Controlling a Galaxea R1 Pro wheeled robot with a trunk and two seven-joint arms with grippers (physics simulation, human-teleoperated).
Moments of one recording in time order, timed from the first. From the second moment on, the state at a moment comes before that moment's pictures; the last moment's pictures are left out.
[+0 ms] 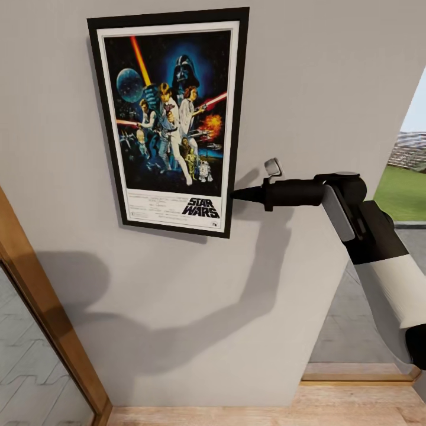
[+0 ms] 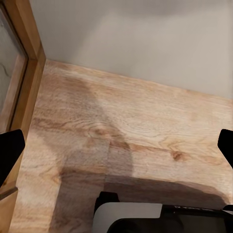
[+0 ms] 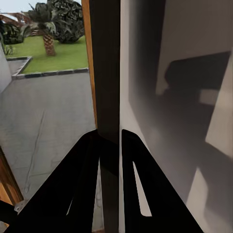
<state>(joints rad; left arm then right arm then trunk) 0.03 0.22 0.43 -0.60 0.04 -0.05 -0.54 -1.21 -0.25 0.30 -1.26 -0.43 0.80 1.15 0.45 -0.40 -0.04</state>
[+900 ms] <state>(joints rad) 0.03 0.22 0.43 -0.60 0.04 -0.05 -0.54 -1.21 -0.25 0.30 -1.26 -0.43 0.80 1.15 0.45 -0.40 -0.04</state>
